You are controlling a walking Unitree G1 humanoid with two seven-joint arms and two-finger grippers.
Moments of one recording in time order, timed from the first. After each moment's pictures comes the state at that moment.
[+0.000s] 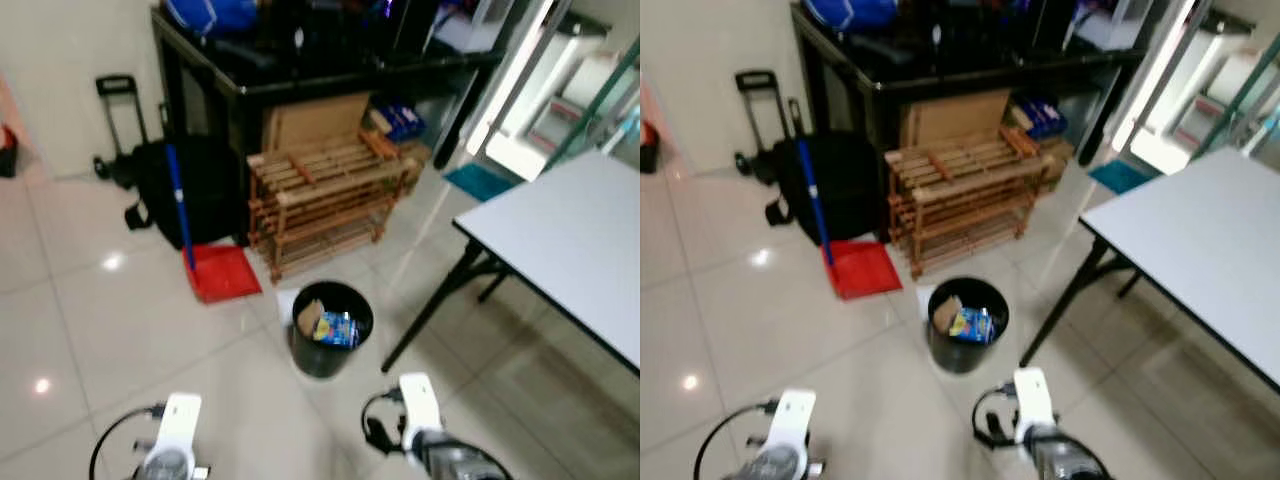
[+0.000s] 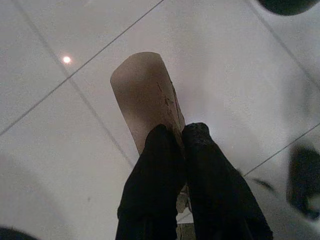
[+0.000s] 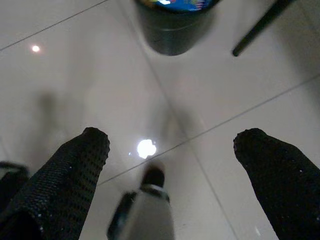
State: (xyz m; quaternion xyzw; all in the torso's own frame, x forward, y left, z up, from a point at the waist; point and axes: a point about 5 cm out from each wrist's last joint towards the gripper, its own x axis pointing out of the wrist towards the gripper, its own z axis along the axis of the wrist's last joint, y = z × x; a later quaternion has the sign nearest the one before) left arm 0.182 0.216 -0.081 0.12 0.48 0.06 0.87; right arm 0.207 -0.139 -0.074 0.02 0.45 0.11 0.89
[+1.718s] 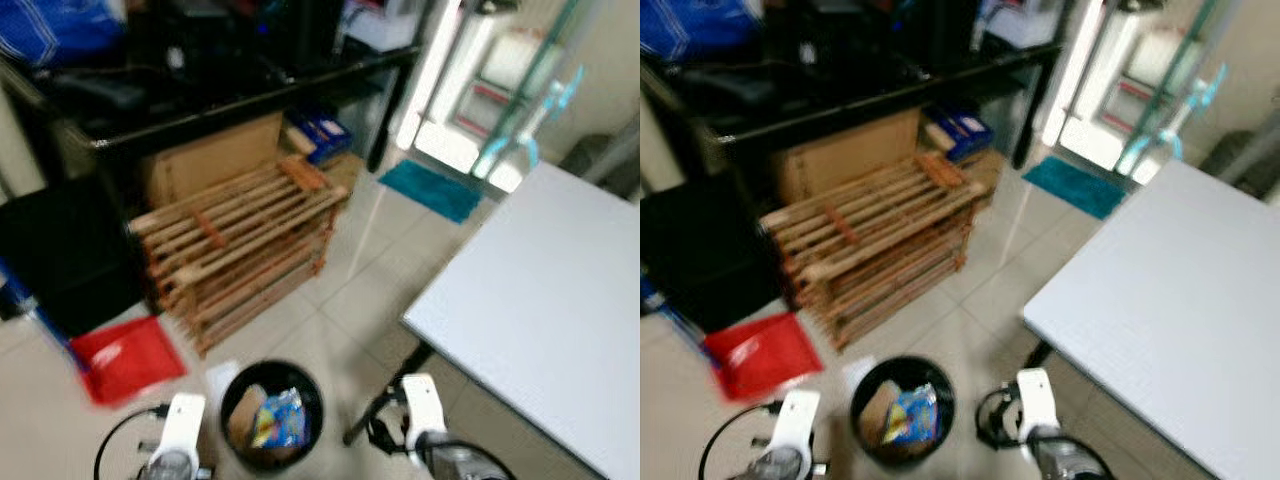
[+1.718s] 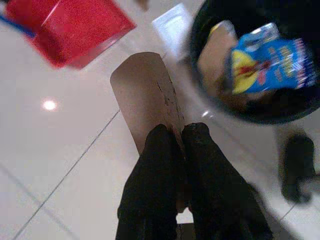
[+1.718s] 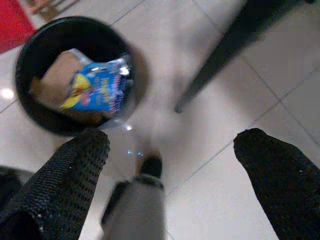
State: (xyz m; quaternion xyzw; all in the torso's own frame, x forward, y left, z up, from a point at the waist) left arm 0.182 0.211 -0.082 0.11 0.48 0.06 0.87; right arm 0.205 -0.143 -0.076 0.02 0.45 0.10 0.88
